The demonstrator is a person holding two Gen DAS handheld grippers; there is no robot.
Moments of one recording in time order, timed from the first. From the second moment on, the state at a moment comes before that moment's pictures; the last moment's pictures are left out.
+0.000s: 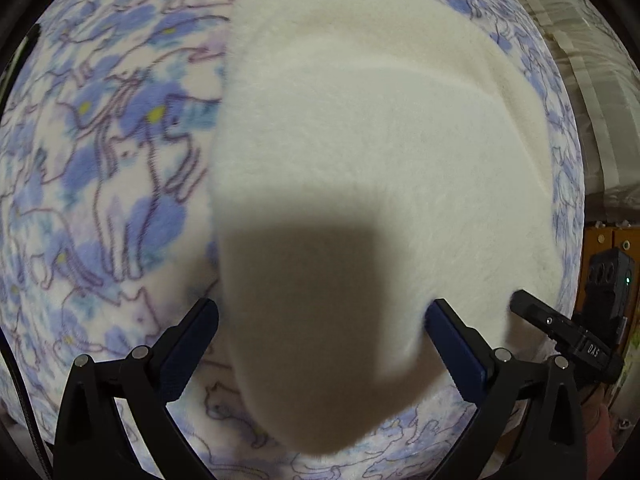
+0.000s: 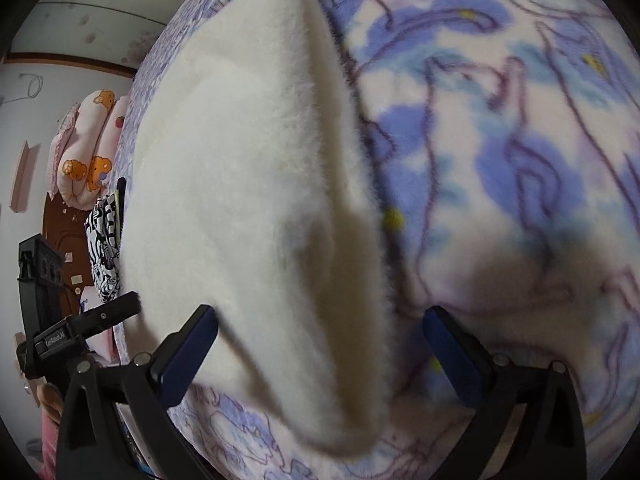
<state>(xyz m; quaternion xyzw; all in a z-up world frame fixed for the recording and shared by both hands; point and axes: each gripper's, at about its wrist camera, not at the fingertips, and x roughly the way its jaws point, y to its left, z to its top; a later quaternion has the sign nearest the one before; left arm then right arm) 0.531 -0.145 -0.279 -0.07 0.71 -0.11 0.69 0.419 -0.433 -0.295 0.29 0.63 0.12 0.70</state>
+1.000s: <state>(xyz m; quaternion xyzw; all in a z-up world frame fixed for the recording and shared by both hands) 0.526 -0.138 -0.302 -0.14 0.68 -0.11 0.71 0.469 -0.412 -0.313 0.39 0.59 0.21 0.68</state>
